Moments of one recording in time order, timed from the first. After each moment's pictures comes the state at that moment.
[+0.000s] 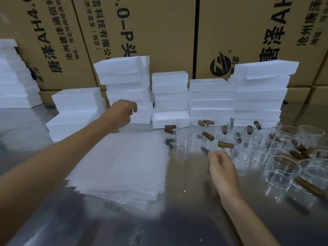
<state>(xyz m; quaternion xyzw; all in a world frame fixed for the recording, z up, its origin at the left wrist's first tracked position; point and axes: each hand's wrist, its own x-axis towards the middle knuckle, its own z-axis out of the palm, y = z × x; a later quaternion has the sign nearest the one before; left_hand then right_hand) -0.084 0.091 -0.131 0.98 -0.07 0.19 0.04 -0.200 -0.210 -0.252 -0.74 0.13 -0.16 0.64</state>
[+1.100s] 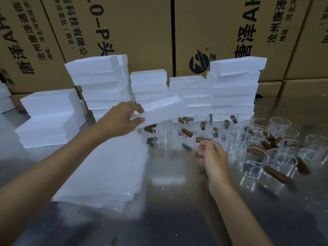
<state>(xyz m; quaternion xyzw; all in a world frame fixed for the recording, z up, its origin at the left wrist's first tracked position) -0.140 0.006 -0.120 0.96 -0.18 0.17 0.16 -0.199 -0.240 -0.229 -0.64 0.19 -0.16 0.73</state>
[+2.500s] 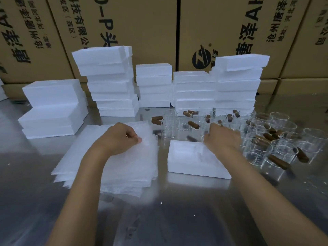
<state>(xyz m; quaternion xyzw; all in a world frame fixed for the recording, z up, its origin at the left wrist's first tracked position) -0.197 0.042 -0.162 0.95 -0.02 0.01 0.31 -0.173 -0.242 -0.194 -0.98 0.15 -0.09 0.04</state>
